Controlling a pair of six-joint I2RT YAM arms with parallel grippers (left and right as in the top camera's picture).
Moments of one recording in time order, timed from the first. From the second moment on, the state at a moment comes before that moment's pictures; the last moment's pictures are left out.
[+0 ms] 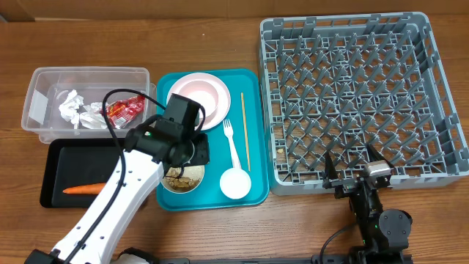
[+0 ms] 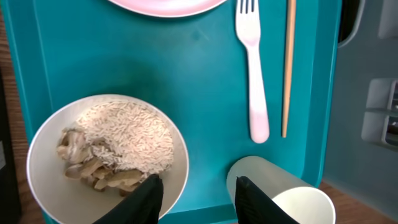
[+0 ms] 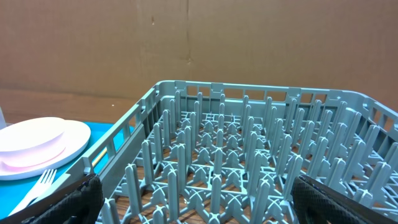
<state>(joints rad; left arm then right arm) -0.39 1.38 1.06 -0.92 0.08 -0.48 0.05 0.01 0.02 -0.02 -0.12 -0.02</state>
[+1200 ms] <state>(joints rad) -0.45 1.64 1.06 -0.89 0.06 -0.50 0.05 0.01 0.02 -0.02 -0.12 -0.02</state>
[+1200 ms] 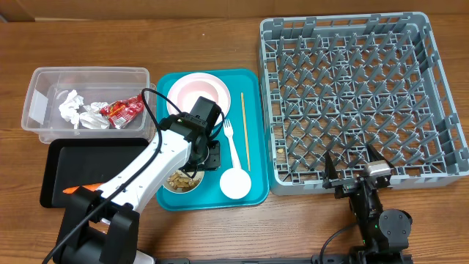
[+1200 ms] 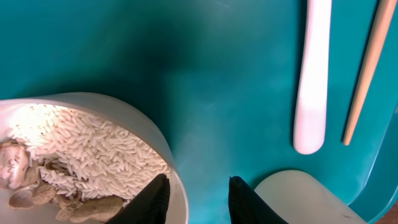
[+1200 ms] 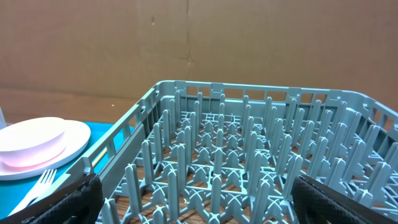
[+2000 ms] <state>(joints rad) -0.45 1.66 1.06 -0.87 0.04 -0.53 0.05 0.01 0.02 -0.02 -0.12 -0.02</state>
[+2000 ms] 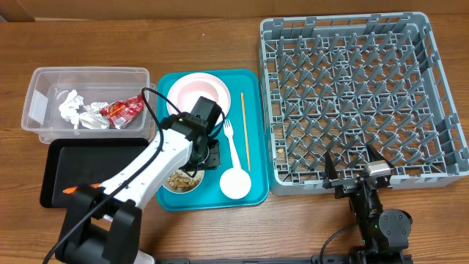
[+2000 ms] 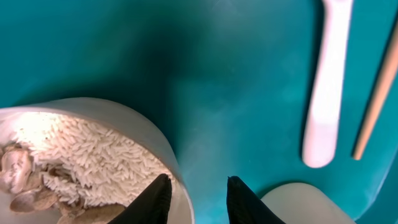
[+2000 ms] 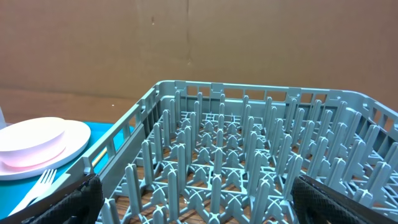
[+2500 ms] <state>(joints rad) -0.45 1.69 1.05 -0.87 0.04 -0.53 0.05 0.01 0.02 -0.02 -0.12 -0.02</state>
